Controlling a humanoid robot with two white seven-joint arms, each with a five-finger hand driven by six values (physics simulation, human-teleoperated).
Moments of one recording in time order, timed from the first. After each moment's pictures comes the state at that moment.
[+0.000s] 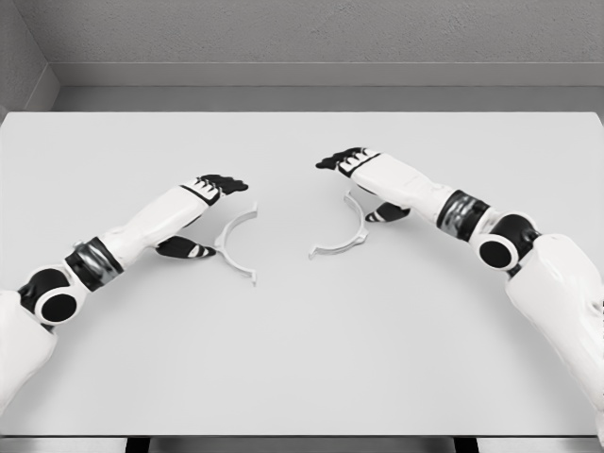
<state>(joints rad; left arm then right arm) -0.33 0.51 -0.44 -1.29 -0.49 -0.61 -0.09 -0.56 -0.40 0.57 -1.21 0.62 -0.48 0.21</state>
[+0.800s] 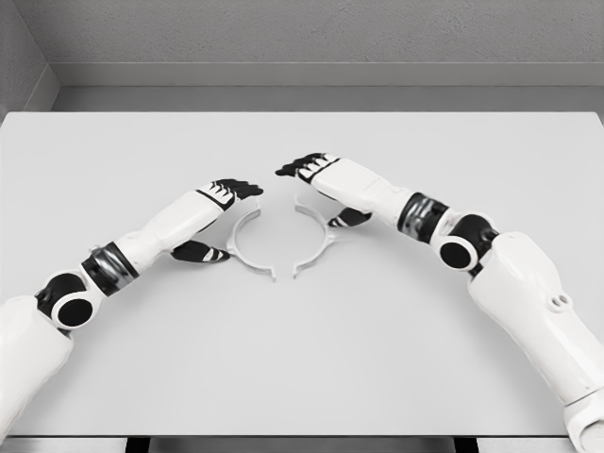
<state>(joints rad) -0.31 0.46 -0.45 -1.30 -0.50 -0.61 -0.09 -0.58 -0.32 0.64 -1.22 0.63 -0.44 0.21</state>
